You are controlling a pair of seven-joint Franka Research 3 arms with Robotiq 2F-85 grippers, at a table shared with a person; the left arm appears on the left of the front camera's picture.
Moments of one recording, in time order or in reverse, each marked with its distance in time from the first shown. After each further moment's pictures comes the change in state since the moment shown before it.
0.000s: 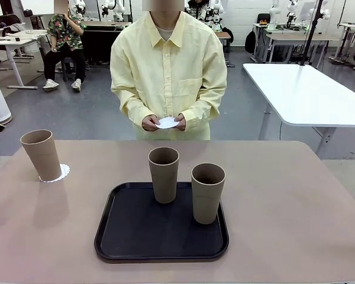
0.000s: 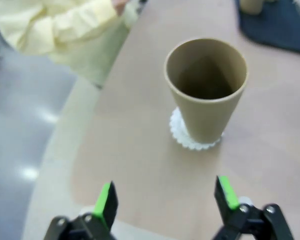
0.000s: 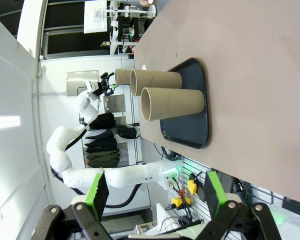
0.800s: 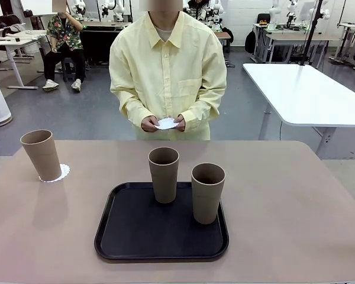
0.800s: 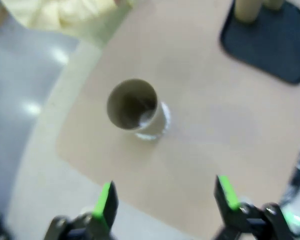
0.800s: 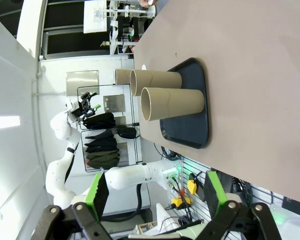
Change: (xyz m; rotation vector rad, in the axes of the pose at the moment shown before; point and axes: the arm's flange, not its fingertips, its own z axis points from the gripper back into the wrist) left arm 0.144 -0.127 0.075 0.082 0.281 0.185; right arm 0.000 0.000 0.000 -0.001 0.001 0.000
